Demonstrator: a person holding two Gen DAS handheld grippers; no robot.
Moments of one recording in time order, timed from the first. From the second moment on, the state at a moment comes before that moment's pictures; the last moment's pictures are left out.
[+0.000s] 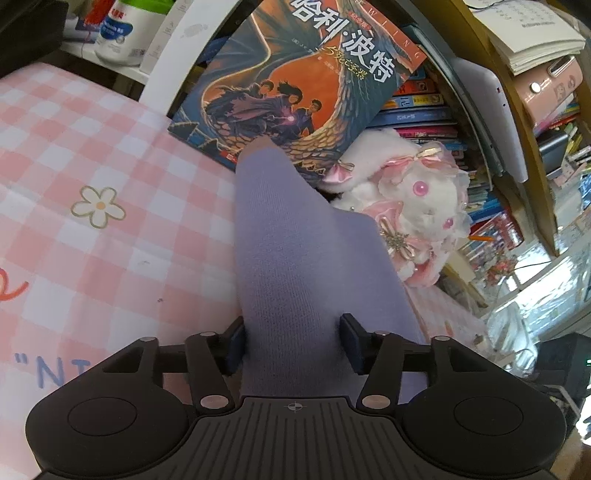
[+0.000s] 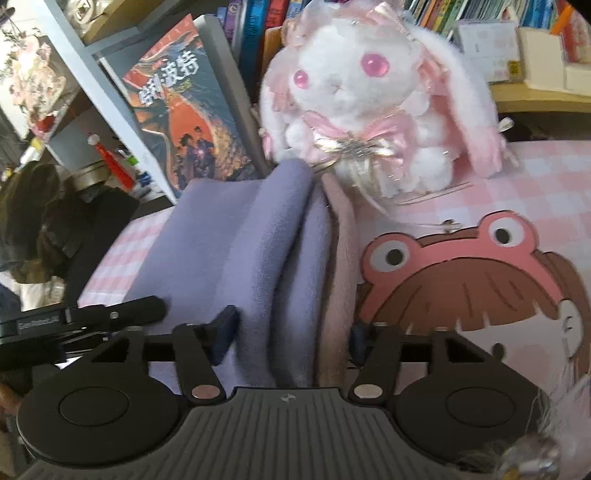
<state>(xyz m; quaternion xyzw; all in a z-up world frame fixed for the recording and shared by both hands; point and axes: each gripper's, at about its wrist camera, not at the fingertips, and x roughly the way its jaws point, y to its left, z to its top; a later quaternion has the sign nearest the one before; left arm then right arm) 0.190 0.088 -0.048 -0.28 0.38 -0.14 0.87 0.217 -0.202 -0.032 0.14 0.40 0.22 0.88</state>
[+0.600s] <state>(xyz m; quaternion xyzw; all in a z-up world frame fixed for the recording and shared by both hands) 0.108 0.048 -0.006 -0.08 0.37 -0.05 0.92 0.103 -0.189 0.010 0.02 0.32 0.10 0.94</state>
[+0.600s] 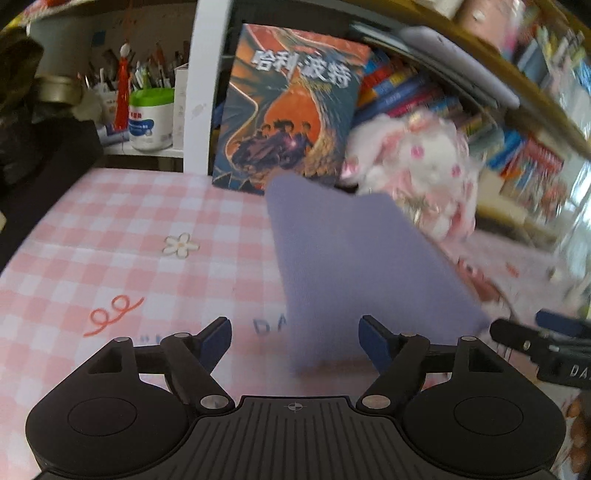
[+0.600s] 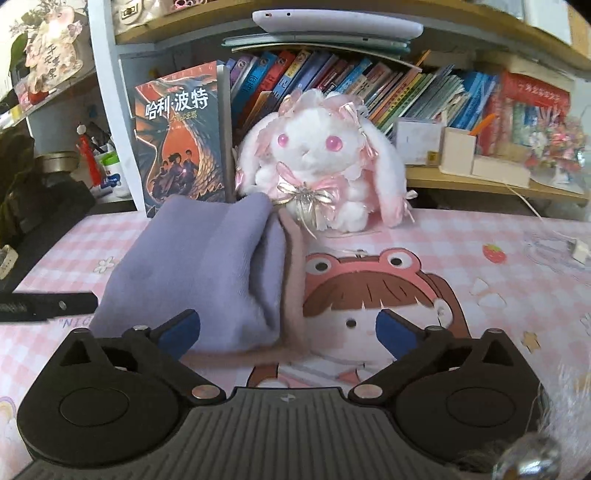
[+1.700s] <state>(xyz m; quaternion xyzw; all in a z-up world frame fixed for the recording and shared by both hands) 0.037 0.039 -0.008 -0.01 0.35 -0.04 0.94 0.007 -0.158 -0.013 0.04 0.35 -0.01 0.94</state>
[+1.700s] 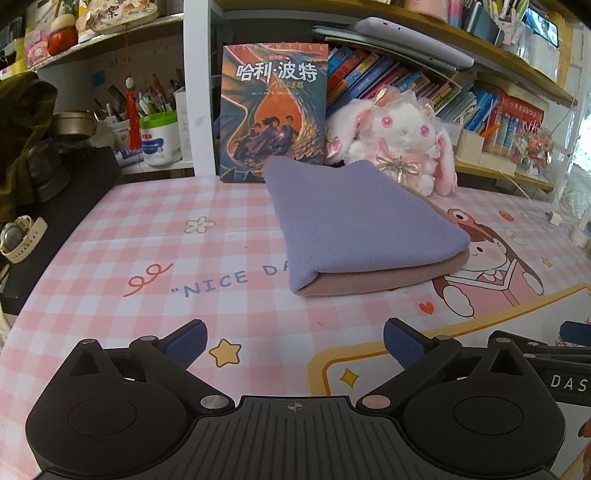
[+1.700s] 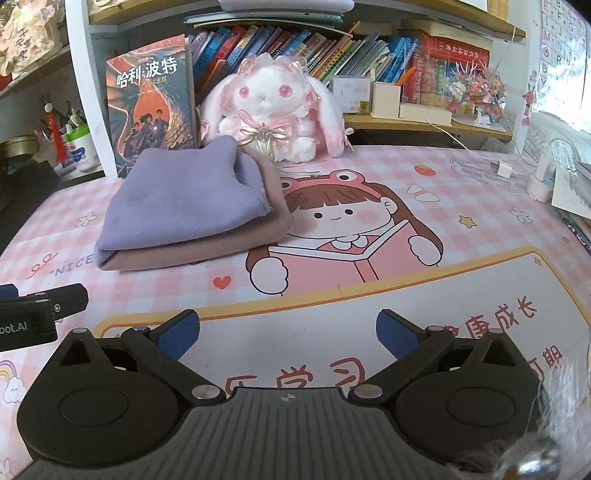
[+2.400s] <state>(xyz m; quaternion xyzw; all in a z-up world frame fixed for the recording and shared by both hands) 0.038 0.038 -0.010 -0.01 0.36 -0.05 0.93 0.007 -0.158 -0.014 0.03 0.36 -0.02 0.93</state>
